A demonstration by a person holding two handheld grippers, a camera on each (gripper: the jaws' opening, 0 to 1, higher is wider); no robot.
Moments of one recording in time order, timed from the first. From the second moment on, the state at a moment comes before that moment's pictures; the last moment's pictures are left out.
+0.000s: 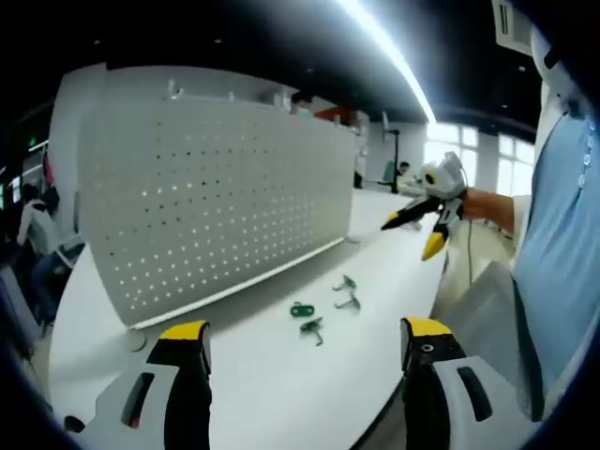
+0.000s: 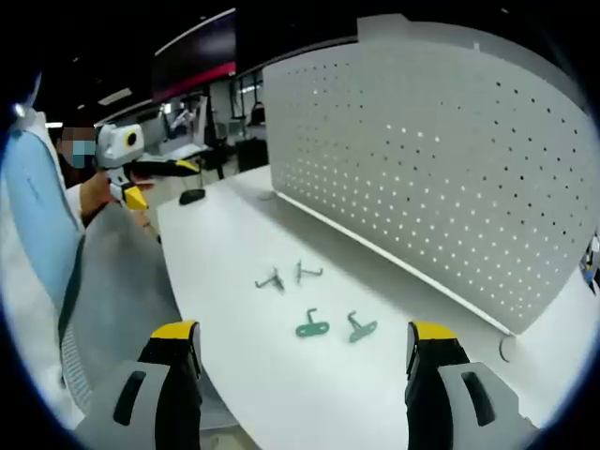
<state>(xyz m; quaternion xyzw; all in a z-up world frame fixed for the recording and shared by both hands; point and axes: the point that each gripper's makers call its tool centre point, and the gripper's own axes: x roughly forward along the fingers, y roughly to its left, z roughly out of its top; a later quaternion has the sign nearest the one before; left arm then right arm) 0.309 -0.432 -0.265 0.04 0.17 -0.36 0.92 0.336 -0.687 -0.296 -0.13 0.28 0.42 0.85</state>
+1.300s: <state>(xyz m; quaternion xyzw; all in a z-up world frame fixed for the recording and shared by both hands) 0.307 -0.436 -0.266 0.04 0.17 -0.37 0.91 0.327 -0.690 -0.304 -0.13 0.29 0.42 0.85</state>
